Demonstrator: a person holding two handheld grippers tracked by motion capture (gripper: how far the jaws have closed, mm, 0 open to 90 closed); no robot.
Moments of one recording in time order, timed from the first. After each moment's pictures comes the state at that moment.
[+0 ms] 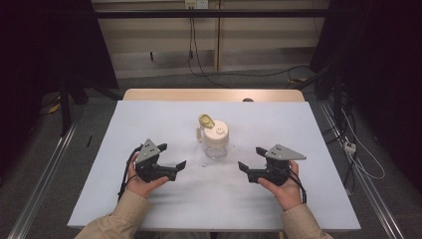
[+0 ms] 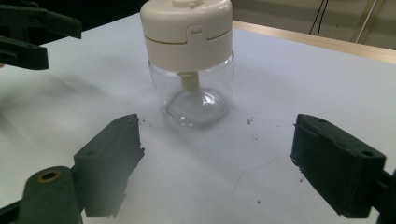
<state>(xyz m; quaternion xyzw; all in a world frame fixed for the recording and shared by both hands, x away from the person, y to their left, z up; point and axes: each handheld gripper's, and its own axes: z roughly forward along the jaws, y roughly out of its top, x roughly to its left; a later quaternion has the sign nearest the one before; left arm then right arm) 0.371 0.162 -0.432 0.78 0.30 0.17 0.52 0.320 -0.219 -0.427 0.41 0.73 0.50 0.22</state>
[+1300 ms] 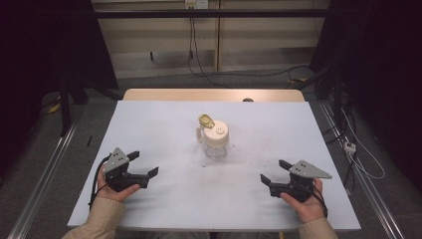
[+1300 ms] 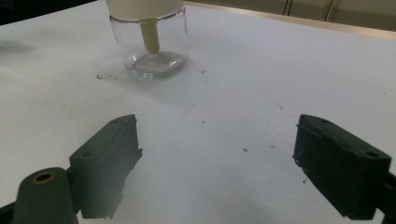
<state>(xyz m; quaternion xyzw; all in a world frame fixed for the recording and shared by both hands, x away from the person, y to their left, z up) 0.355 0.233 -0.438 0.77 0.33 0.19 0.50 0.282 -0.272 -0.449 0.43 0.72 0.48 0.25</state>
